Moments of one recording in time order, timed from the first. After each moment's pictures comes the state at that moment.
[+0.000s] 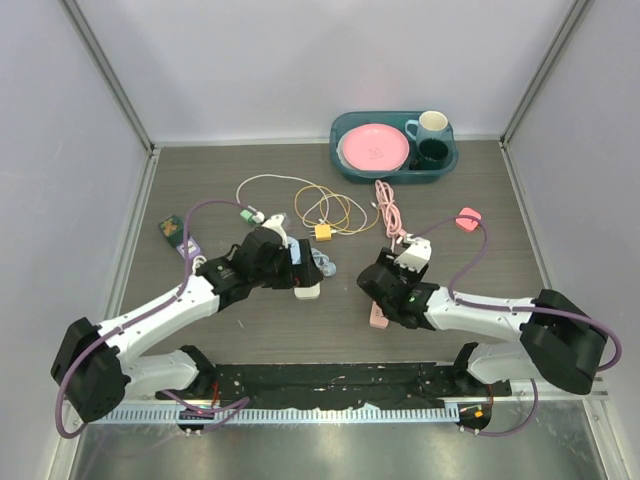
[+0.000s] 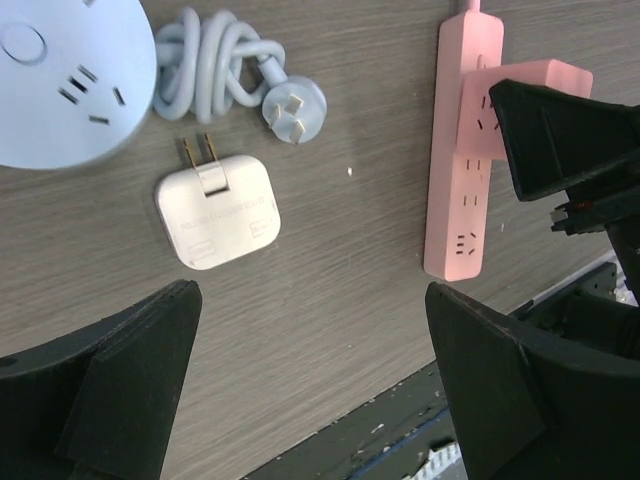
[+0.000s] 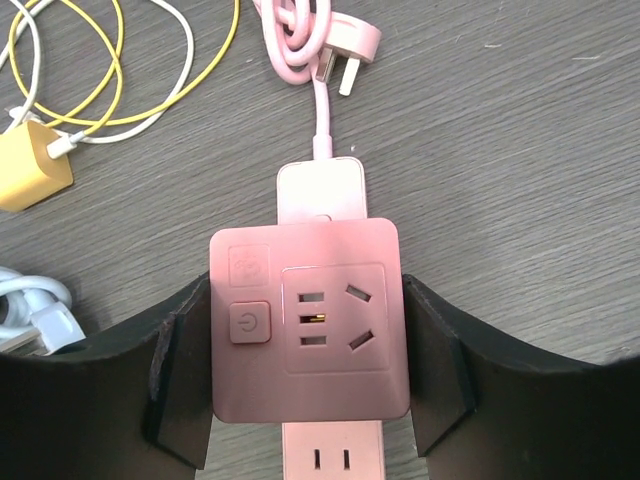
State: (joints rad) left arm -0.75 1.14 0.77 -0.33 0.01 -0.71; right arm 0.96 1.29 0.53 -0.18 0.93 1.06
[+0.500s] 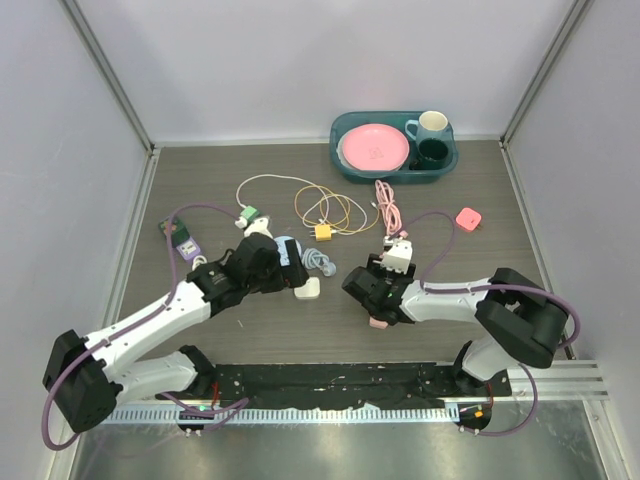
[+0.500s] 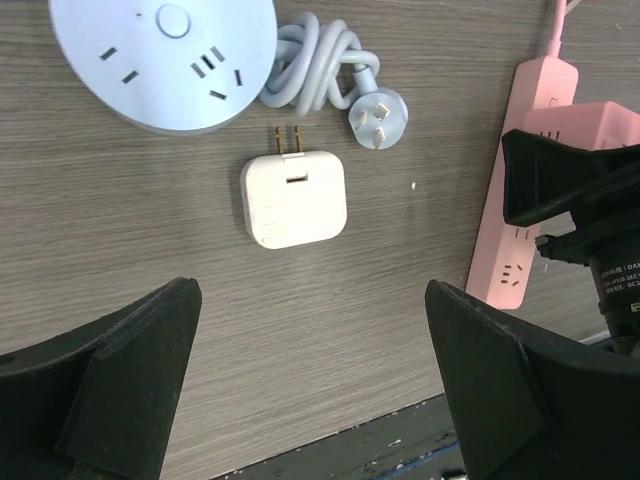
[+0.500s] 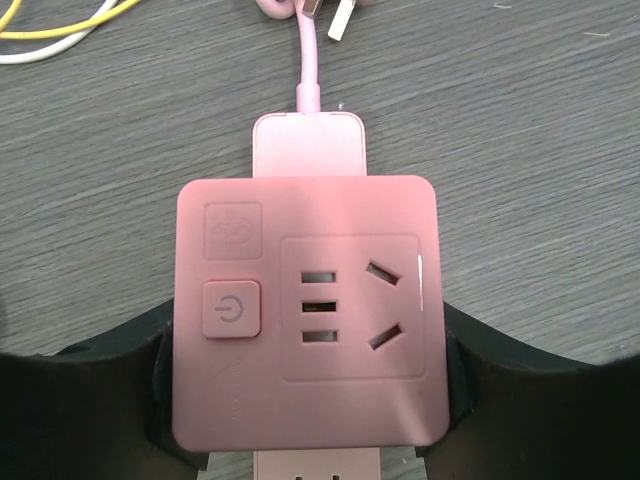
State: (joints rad) left arm -0.77 1.09 0.76 -0.45 -0.16 -0.80; right arm 0.98 1.53 0.62 -0.24 0.95 1.04
